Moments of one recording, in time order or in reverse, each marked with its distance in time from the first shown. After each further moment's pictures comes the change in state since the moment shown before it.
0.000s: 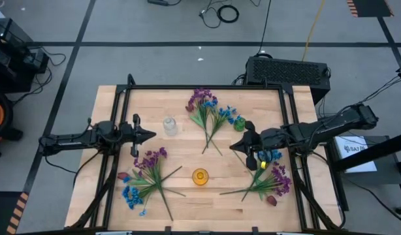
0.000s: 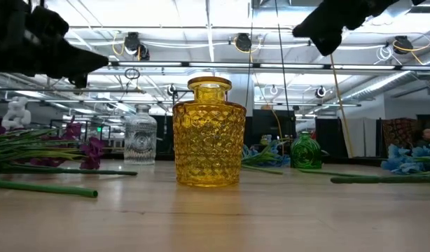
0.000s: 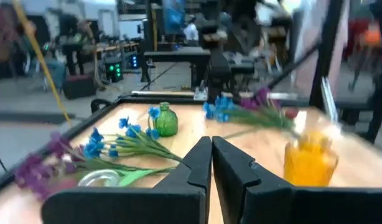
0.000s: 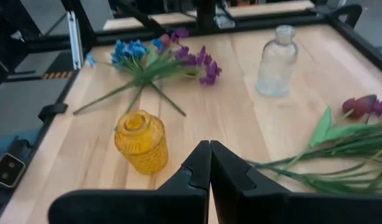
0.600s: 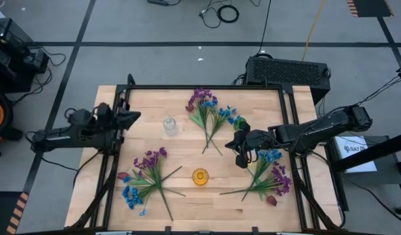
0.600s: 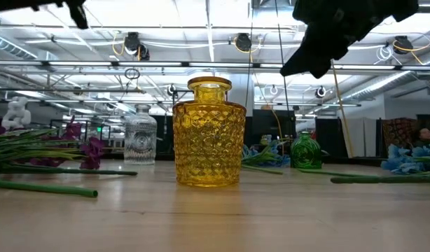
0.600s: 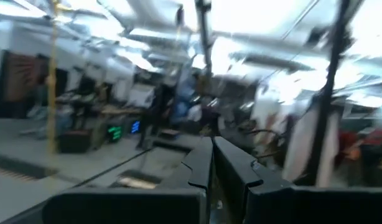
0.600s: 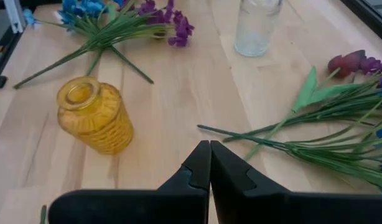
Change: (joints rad) left arm 0.000 0.237 0.383 0.141 -0.098 -0.112; right arm -0.078 0.148 0.000 0.007 0.009 0.003
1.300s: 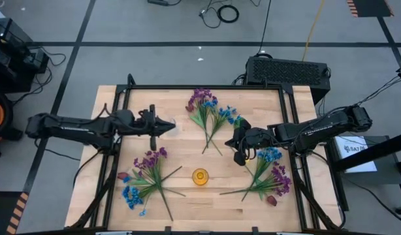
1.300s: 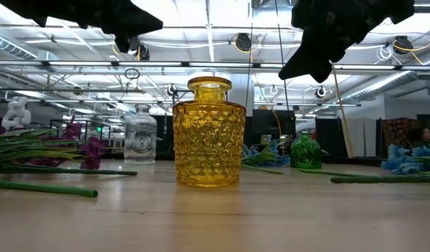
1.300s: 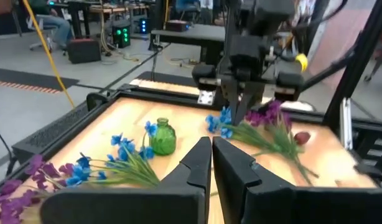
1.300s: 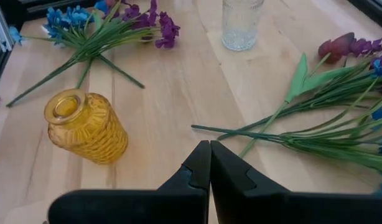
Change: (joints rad) left arm -0.056 0.571 0.120 0.008 -0.006 0.085; right arm -0.023 0.001 0.000 -0.007 -0.002 0.098
